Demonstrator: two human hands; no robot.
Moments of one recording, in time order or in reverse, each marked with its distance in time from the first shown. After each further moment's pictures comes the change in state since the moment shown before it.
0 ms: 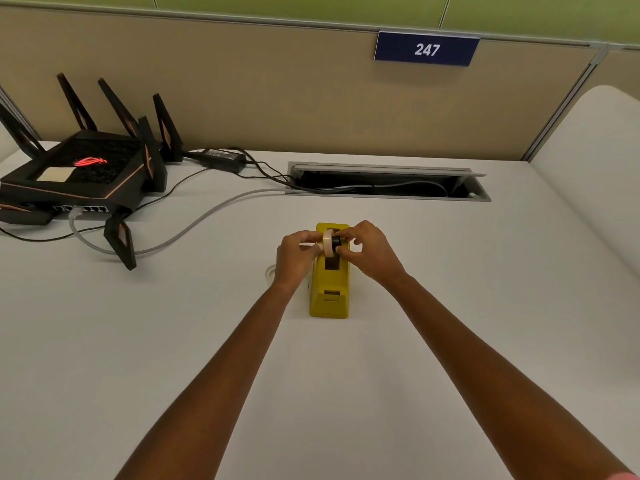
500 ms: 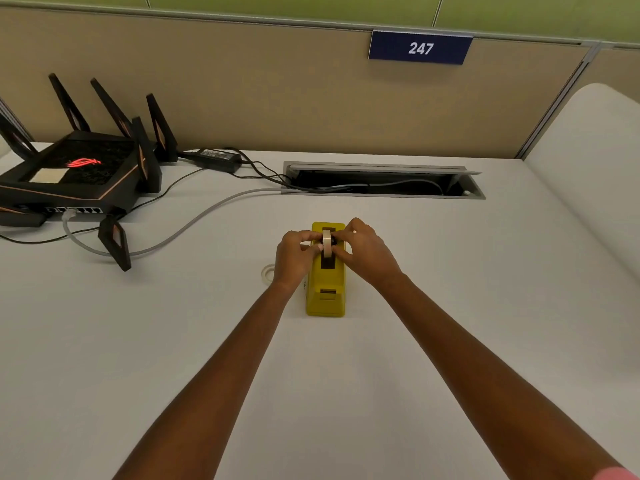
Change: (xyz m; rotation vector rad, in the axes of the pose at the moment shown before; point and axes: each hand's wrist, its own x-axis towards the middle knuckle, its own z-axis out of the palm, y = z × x) left_hand 0.003 -0.001 0.005 0.102 -0.009 0.045; right_hand -0.005 -0.010 -0.004 -0.243 -0.041 -0.061
